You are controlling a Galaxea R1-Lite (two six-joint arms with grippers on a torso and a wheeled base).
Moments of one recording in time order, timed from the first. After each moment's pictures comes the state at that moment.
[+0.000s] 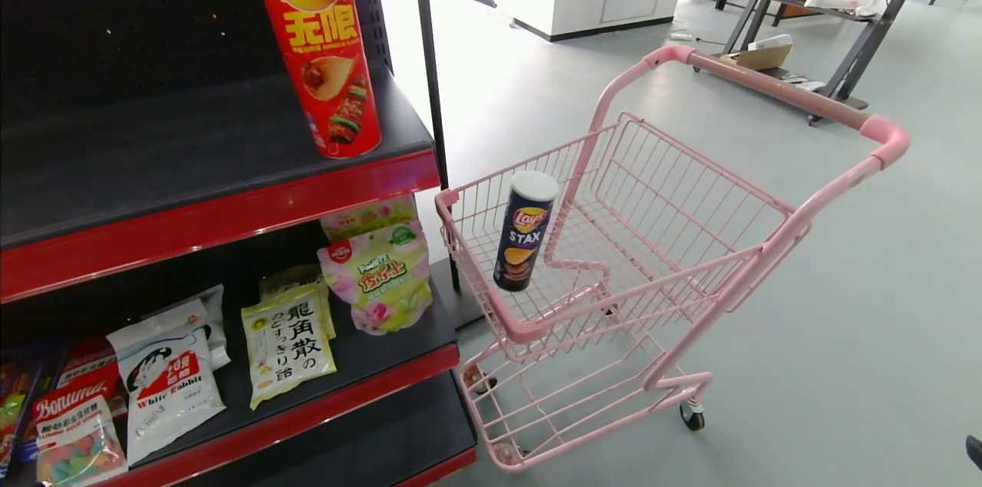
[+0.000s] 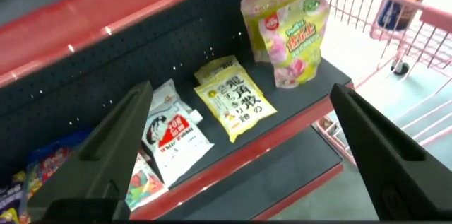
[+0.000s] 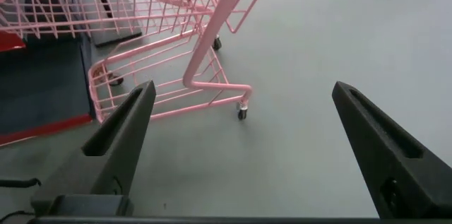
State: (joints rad) left arm -0.19 0.27 -0.24 0.03 0.17 0.21; right arm 0.04 0.50 -0.34 0.13 -0.10 -0.18
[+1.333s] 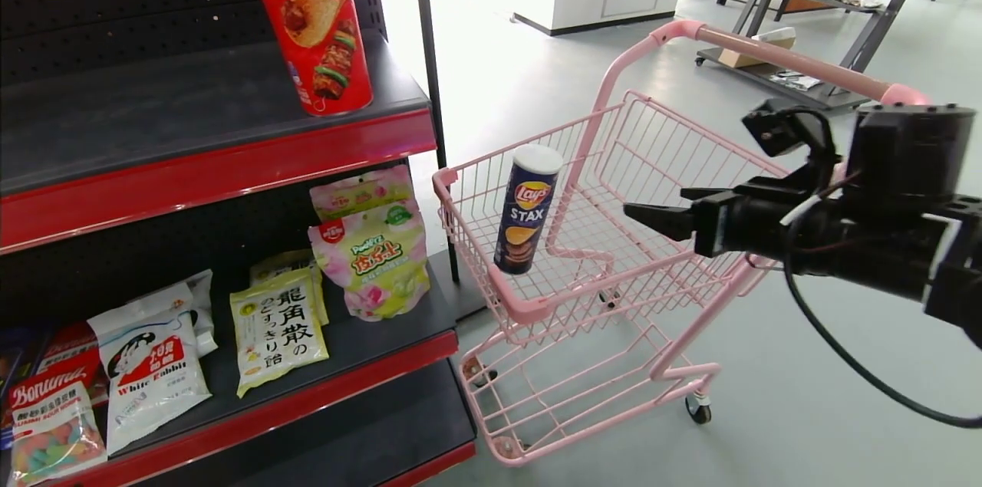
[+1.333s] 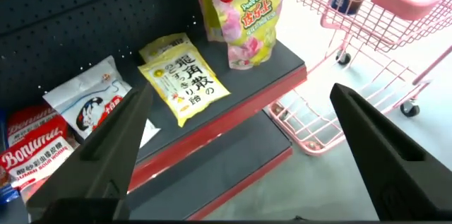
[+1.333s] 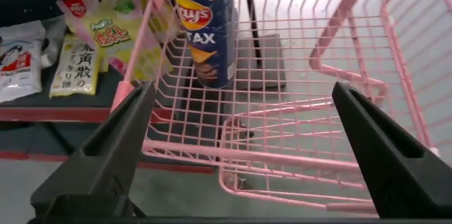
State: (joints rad) left arm -0.20 0.35 -0.25 0.03 0.05 0.06; right arm 0.36 1.63 -0.83 -0.56 0.20 0.04
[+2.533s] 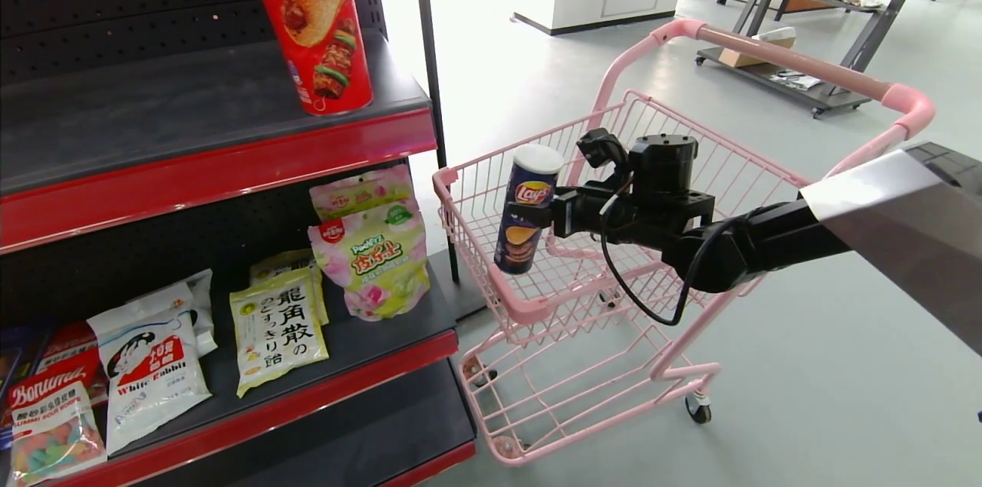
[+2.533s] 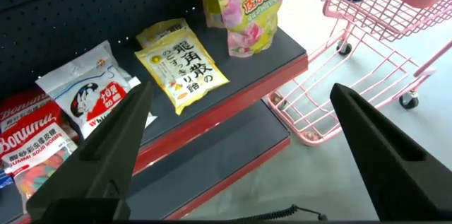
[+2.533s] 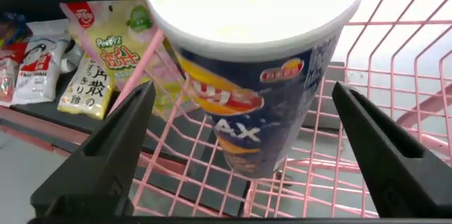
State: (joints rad) left arm -0.20 0.36 -0.23 0.05 0.06 0.05; right arm 0.42 2.23 -1.34 -0.70 0.36 0.04
